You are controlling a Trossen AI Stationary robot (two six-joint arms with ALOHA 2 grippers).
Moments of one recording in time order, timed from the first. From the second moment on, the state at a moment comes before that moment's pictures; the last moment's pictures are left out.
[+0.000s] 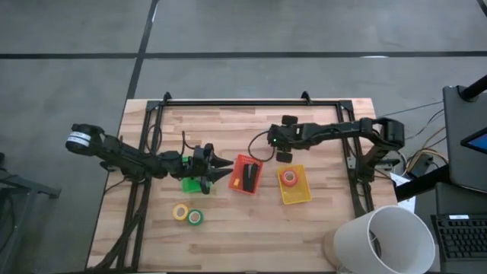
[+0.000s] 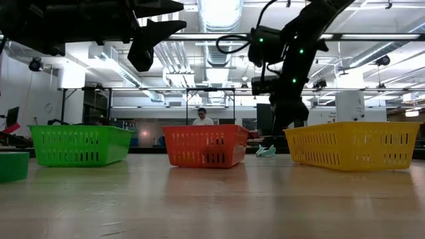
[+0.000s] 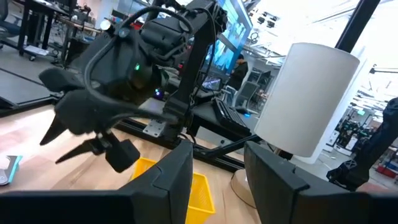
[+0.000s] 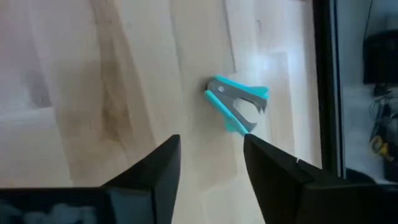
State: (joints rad) left arm -0.16 1.29 0.41 1.07 -0.20 -0.38; right arm -0.22 1.67 1.01 -0.54 0.44 -0.18
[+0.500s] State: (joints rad) left arm -0.16 1.29 0.41 1.06 -0.17 -0.36; right arm -0.27 1.72 1.01 -0.48 0.43 -0.35
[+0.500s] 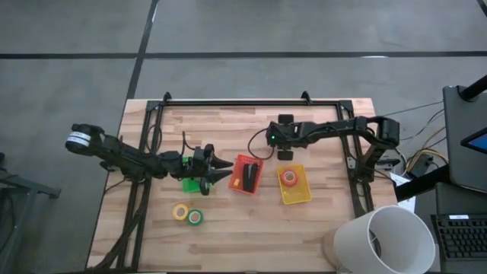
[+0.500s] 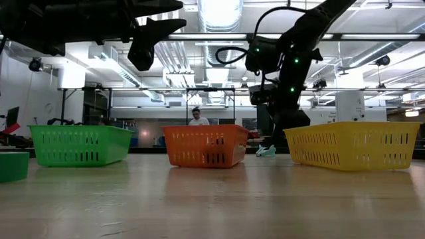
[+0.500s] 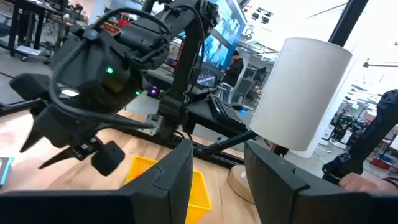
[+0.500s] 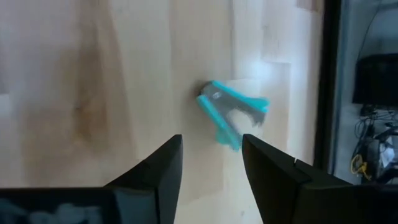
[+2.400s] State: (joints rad) left arm -0.16 1.29 0.41 1.06 -0.18 -0.32; right arm -0.29 1.82 1.00 -0.42 0.52 -0.50
